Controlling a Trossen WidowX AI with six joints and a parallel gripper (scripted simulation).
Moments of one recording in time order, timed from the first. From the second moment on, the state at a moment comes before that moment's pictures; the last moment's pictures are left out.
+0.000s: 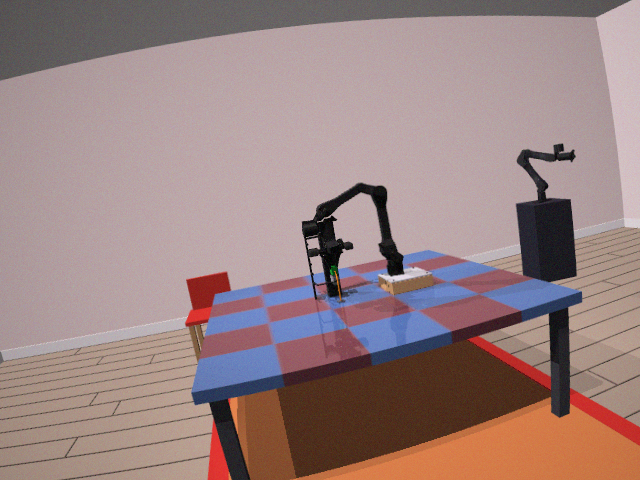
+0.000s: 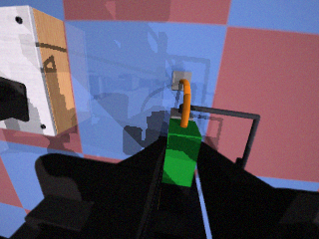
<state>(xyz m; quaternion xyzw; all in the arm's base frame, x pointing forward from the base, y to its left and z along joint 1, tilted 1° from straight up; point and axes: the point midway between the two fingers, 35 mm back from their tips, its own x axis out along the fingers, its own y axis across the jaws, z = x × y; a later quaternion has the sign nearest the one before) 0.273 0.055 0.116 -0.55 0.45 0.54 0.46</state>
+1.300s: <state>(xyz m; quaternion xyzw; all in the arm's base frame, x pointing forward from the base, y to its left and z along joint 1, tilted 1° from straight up) 0.266 0.088 0.116 -0.56 0.48 0.51 0.45</state>
